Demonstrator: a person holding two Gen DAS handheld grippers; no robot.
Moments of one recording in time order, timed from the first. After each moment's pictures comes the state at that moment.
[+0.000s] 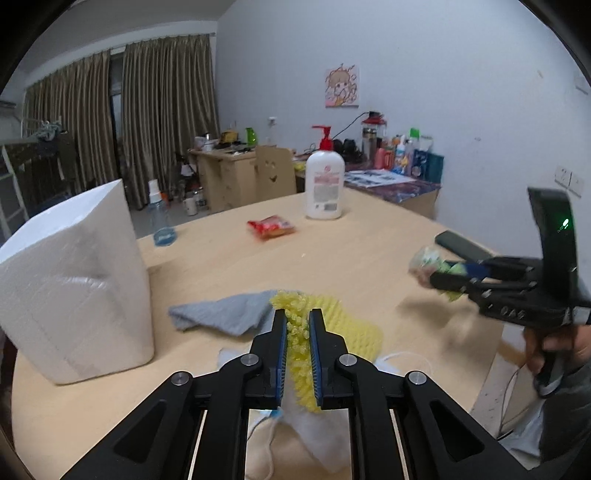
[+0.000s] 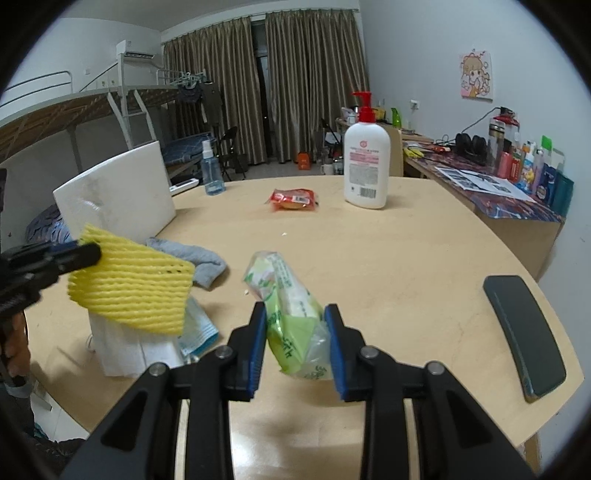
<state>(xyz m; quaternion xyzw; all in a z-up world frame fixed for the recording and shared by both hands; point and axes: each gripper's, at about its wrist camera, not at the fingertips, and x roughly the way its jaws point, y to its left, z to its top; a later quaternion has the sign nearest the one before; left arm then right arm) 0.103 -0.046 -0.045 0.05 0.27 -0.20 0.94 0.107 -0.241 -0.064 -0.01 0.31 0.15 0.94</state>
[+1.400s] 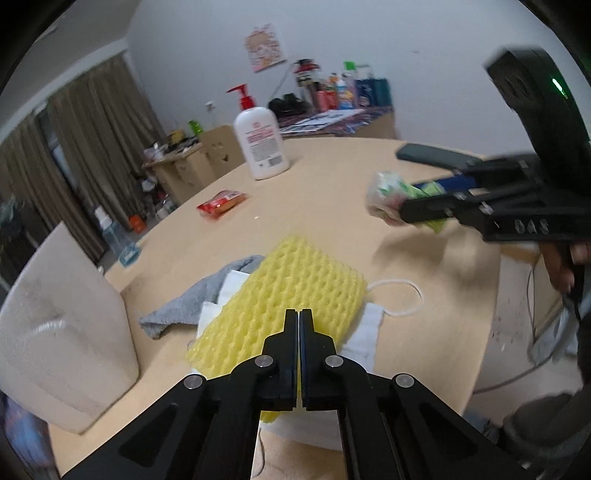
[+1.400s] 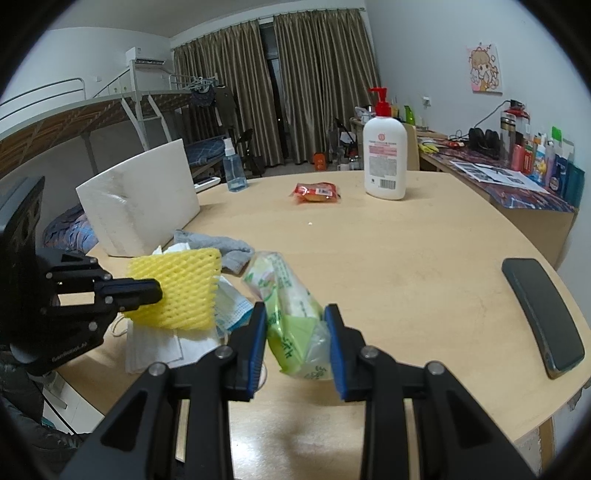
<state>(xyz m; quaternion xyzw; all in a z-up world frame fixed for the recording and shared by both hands) 0.098 -0.090 -0.079 0.22 0.31 -0.25 0.89 0.089 -0.237 -0.072 0.01 0.30 0.19 0.93</state>
